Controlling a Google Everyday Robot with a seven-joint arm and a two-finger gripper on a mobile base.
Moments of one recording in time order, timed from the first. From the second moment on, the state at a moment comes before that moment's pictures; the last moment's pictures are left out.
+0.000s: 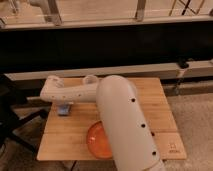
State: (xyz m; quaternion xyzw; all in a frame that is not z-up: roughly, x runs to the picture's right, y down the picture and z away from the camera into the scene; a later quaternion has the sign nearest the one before) arm -0.240 0.082 0.931 -0.11 -0.12 -0.68 0.71
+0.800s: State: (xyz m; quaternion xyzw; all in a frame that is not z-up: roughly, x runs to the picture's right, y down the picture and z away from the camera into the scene) arm -0.207 0.064 0.940 -0.10 -0.10 -0.67 0.73
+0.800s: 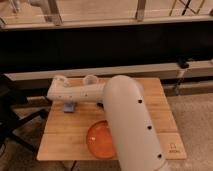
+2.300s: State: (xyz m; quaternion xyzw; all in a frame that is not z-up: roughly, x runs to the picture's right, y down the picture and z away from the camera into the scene) arm -0.172 0.087 0.929 -0.12 -0.06 -0.69 0.71
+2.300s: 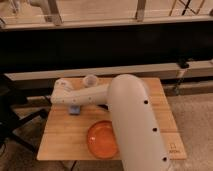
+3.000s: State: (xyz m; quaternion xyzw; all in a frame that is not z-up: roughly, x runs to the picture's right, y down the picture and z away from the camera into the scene) arm -0.163 0.103 0.919 -0.13 -0.06 -0.70 0.70
